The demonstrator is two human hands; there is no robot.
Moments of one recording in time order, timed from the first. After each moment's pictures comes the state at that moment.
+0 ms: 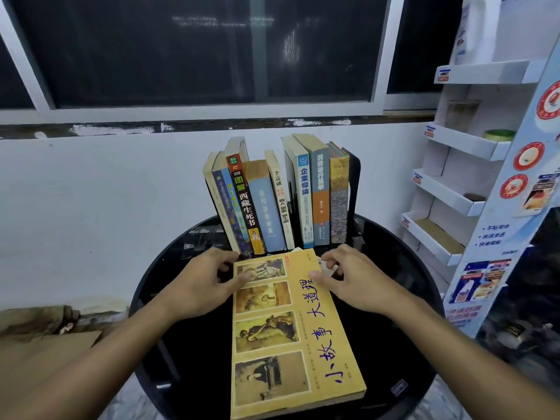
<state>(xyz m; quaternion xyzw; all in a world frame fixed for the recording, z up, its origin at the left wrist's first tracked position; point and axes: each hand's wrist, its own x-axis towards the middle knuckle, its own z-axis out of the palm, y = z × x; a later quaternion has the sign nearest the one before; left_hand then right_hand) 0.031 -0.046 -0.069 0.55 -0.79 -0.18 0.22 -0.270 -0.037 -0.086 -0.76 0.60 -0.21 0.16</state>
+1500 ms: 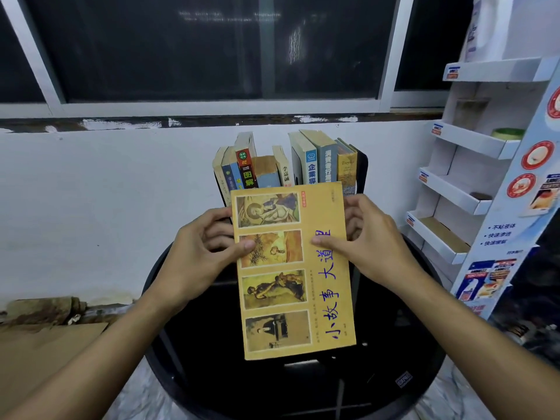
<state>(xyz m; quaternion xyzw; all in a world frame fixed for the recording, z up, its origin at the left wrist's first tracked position) 0.027 -0.018 -0.039 0.40 -0.66 -0.37 0.52 -0.249 -0.017 -0.028 -0.68 0.54 -0.47 0.19</state>
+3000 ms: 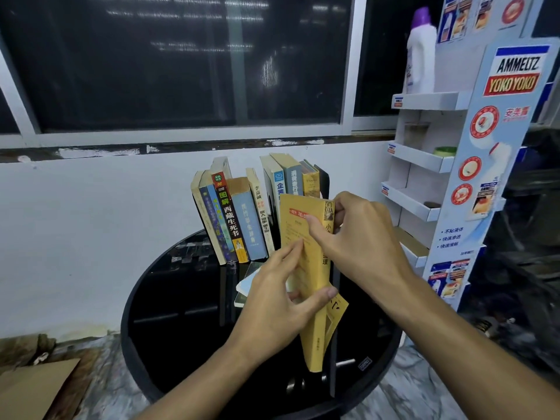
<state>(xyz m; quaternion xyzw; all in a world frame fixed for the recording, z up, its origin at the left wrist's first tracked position) -0.092 0.054 -0.051 0.35 -0.76 -0.29 0.46 -0.239 0.060 0.031 -0.65 0.61 -0.45 -0.07</state>
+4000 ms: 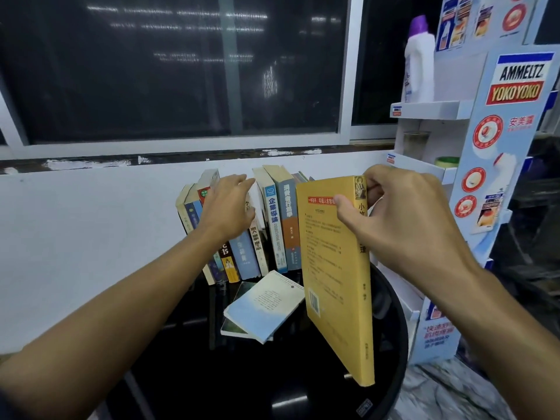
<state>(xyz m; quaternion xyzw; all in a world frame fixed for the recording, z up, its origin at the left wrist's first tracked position) -0.068 -0.142 0.032 0.52 -0.79 0.14 0.29 -0.283 0.057 0.081 -0.66 0.59 -0.44 -0.15</state>
